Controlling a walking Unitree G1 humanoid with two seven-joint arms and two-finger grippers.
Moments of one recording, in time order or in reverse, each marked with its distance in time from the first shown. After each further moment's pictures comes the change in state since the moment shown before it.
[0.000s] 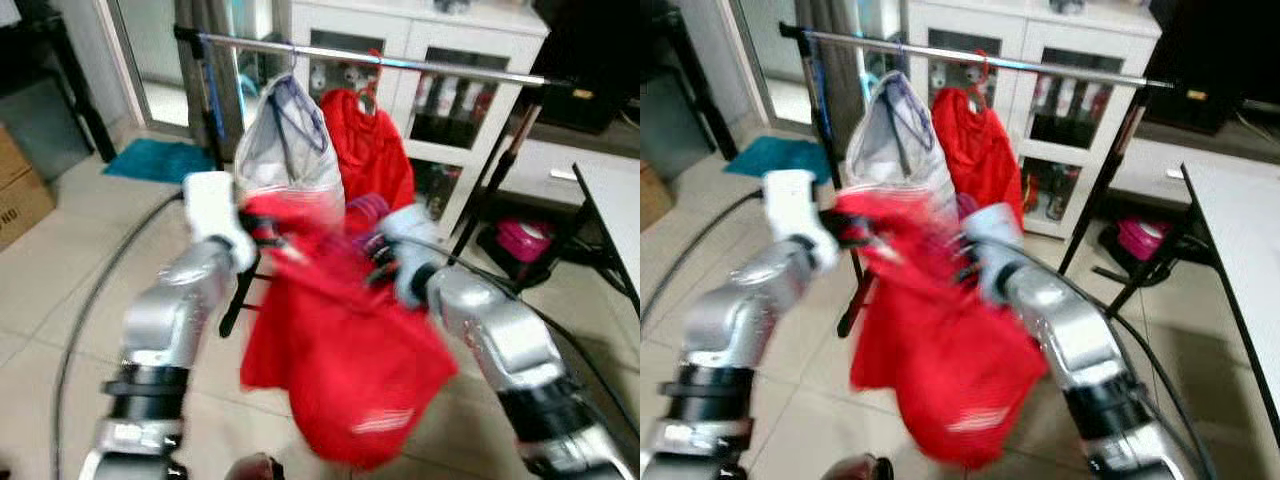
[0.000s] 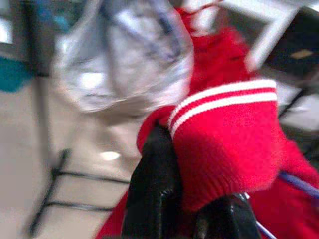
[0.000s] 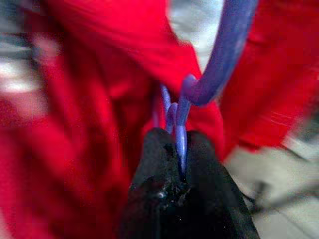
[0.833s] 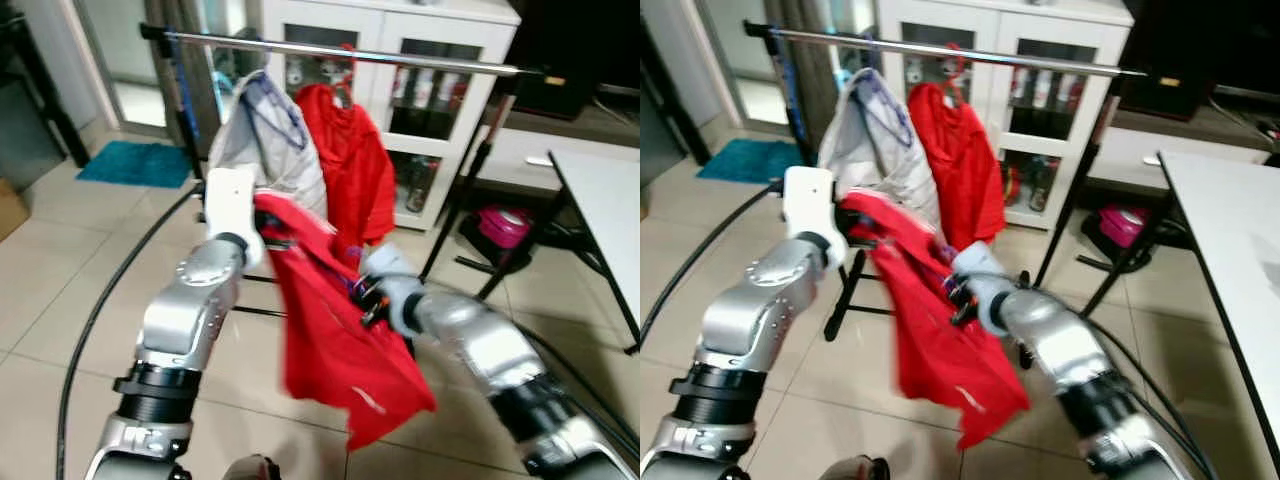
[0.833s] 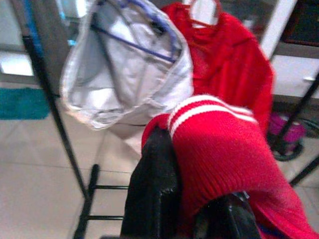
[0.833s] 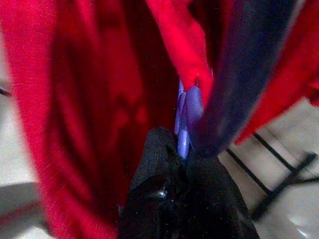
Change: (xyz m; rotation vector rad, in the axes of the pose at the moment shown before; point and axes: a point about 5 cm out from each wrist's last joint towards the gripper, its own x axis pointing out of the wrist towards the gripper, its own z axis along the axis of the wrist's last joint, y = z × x) left arm 0.000 0.014 0.001 0.242 -0.016 0.171; right arm 0.001 0.021 -0.031 -0.040 0.164 0.356
